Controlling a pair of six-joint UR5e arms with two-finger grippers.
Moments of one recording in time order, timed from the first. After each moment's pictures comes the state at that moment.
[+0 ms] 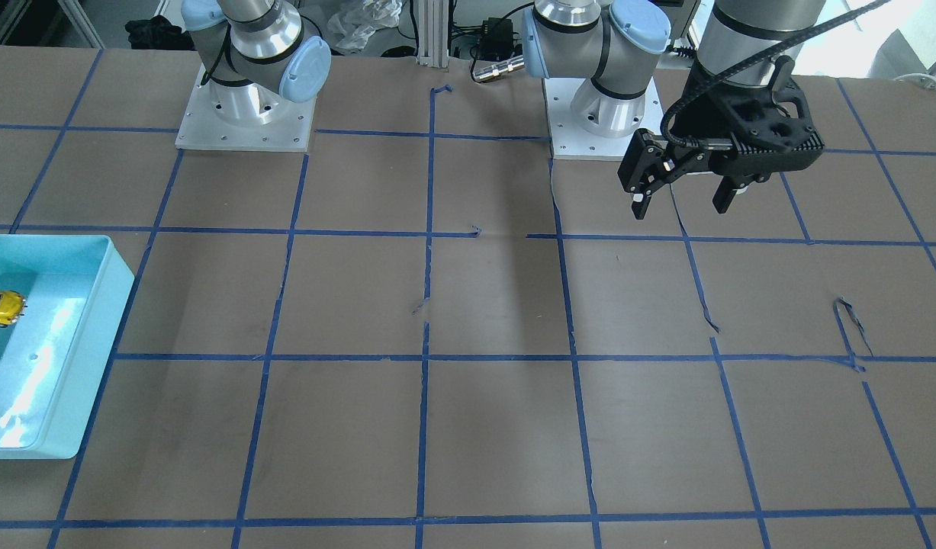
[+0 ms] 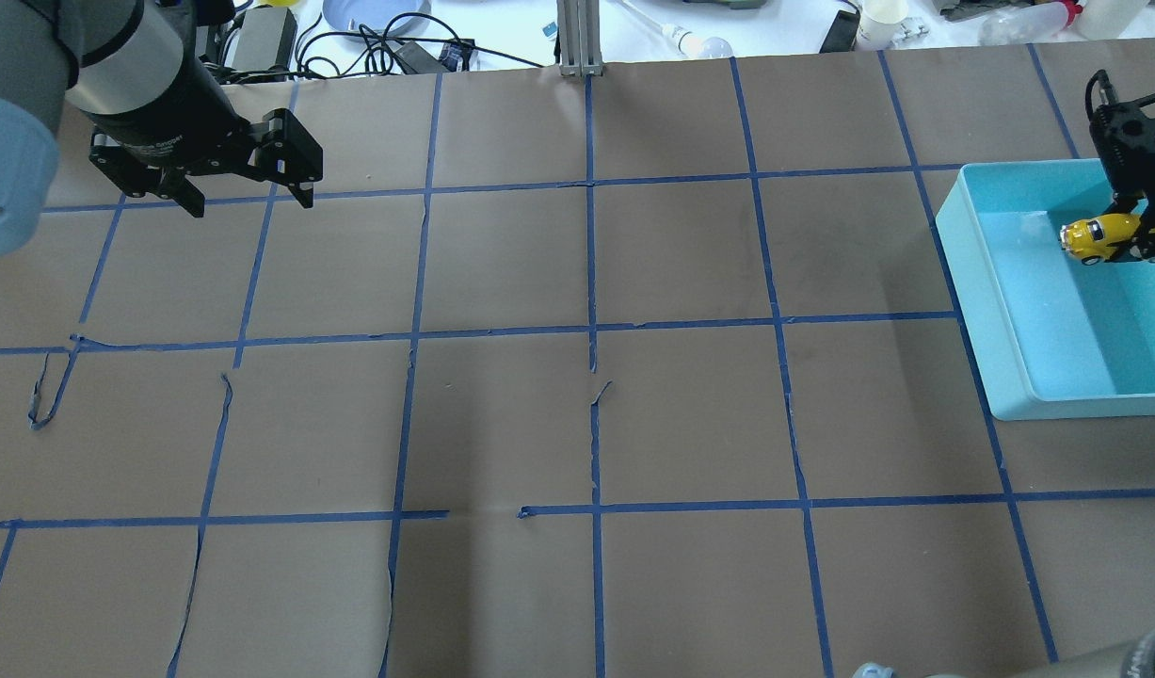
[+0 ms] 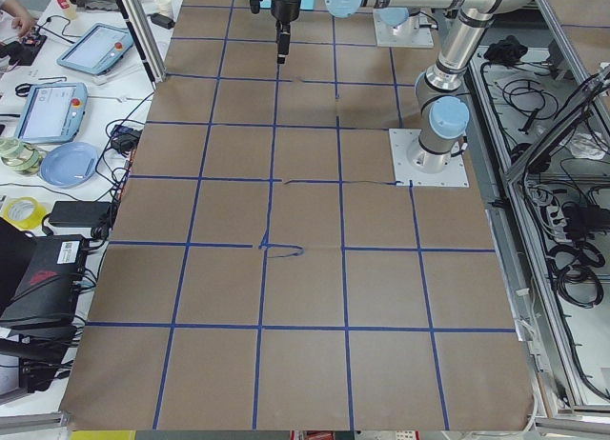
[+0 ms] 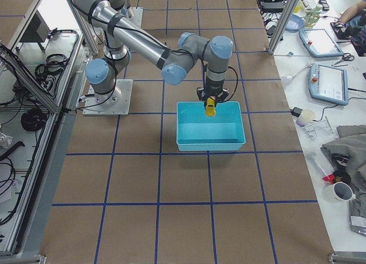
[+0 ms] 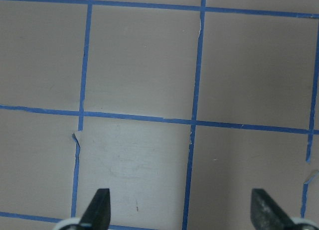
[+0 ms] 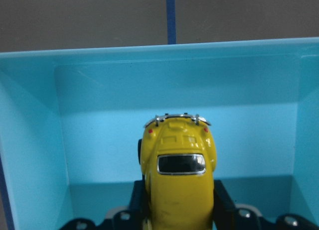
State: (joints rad) left arm -1.53 -1.53 -1.61 -1.43 1.62 -0.04; right arm 0.98 -1.31 1.76 -2.06 -1.59 -2.14
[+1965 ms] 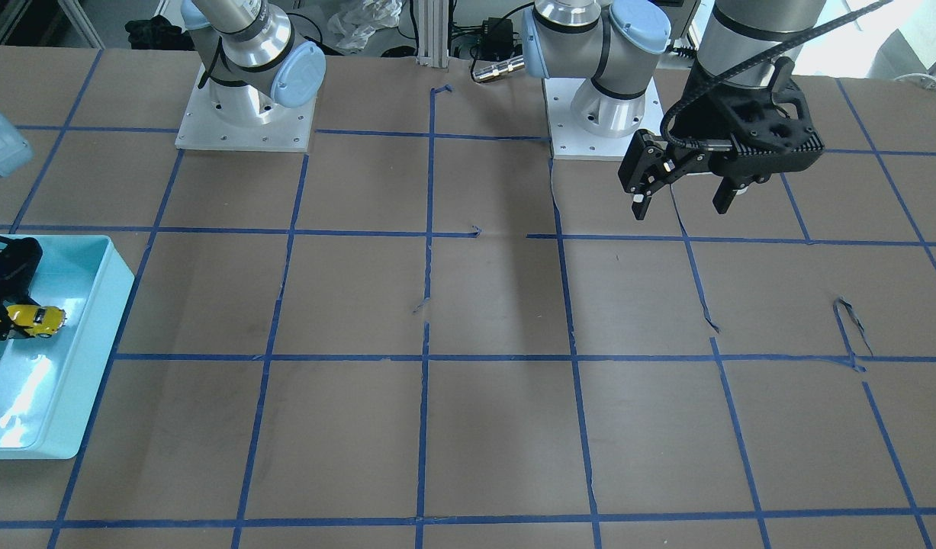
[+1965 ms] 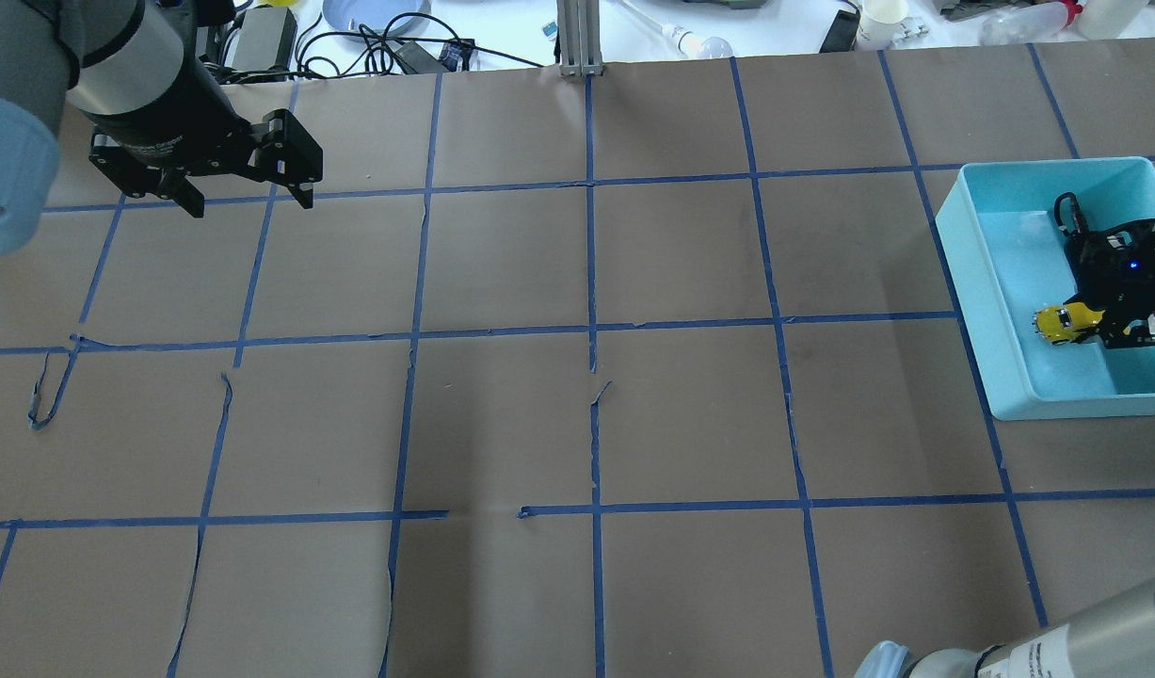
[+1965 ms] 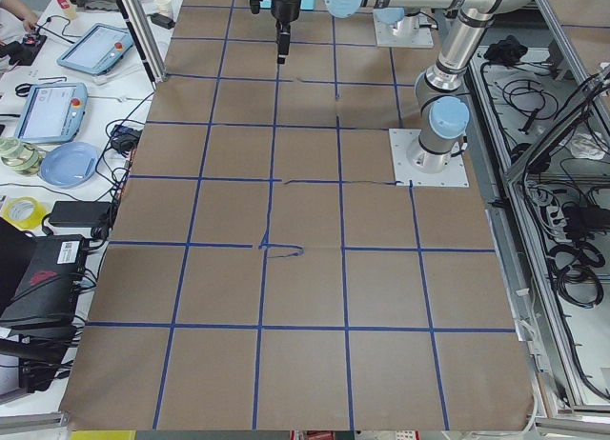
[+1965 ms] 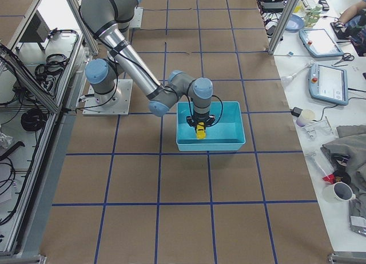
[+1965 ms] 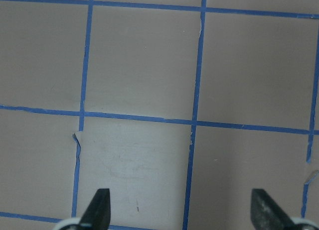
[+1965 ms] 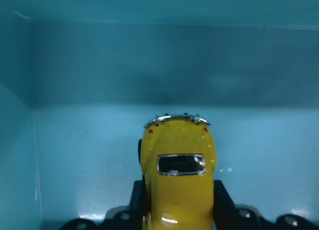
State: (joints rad) left arm -1.53 -1.53 -1.61 -1.43 1.62 -0.04; right arm 0.92 -1.23 1.95 -2.35 -1.57 -2.26
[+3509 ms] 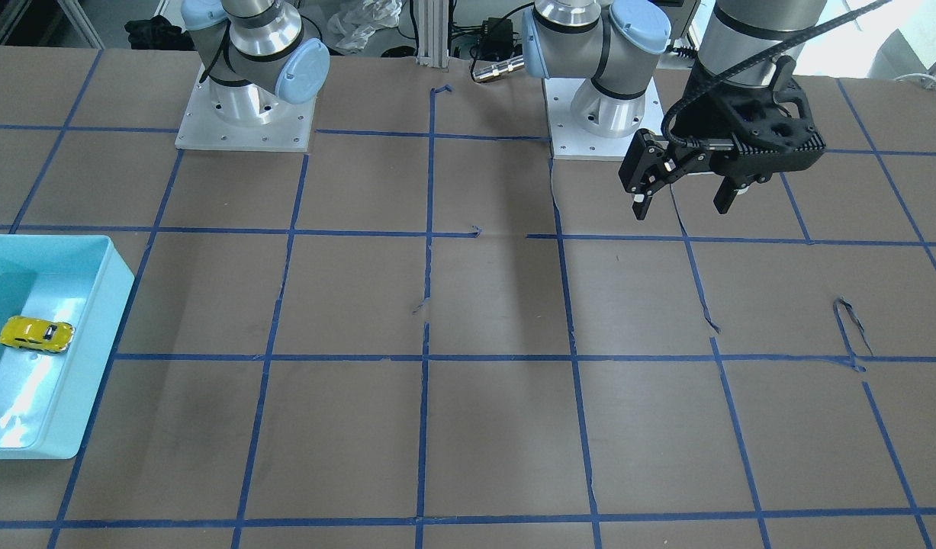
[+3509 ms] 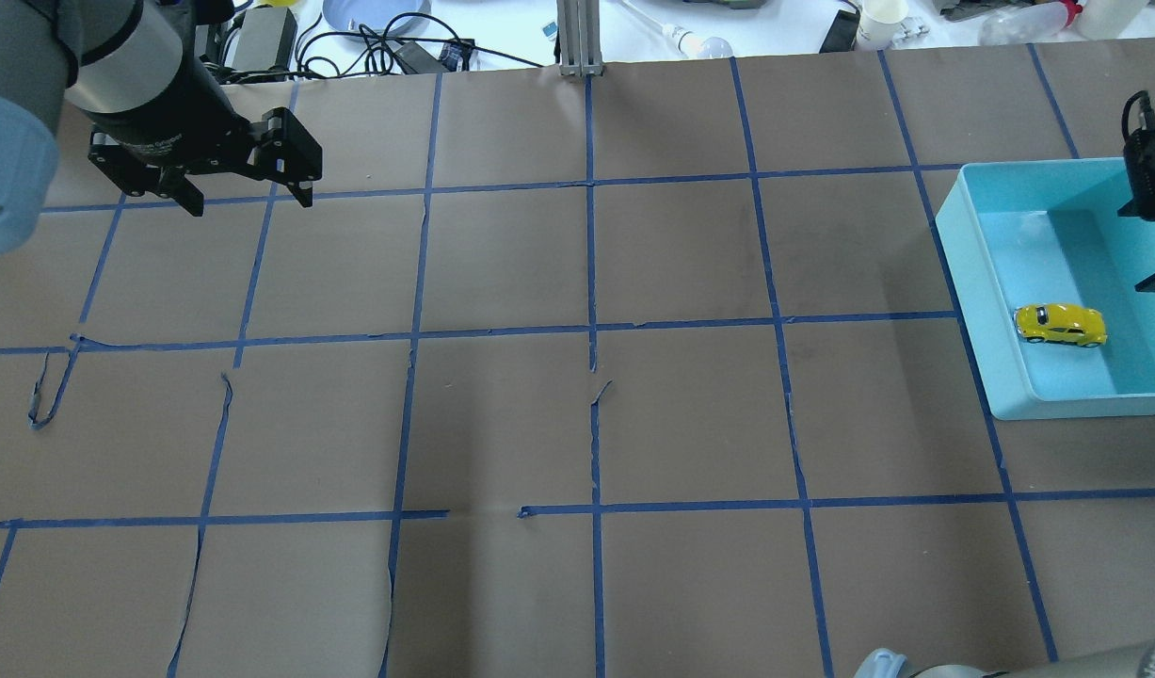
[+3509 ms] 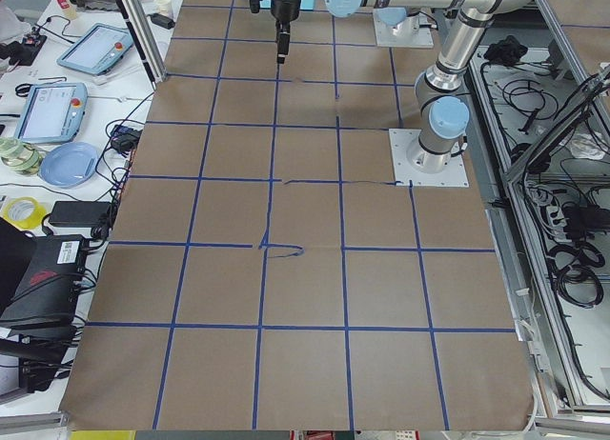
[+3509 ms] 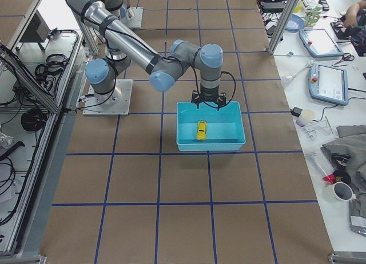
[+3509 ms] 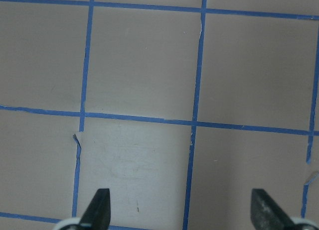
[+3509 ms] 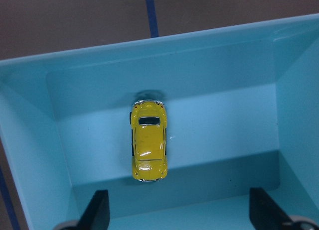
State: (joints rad) left arm -1.53 -1.53 -1.61 -1.43 1.62 -0.04; right arm 1.00 -1.40 1.72 -1.98 -1.57 -1.97
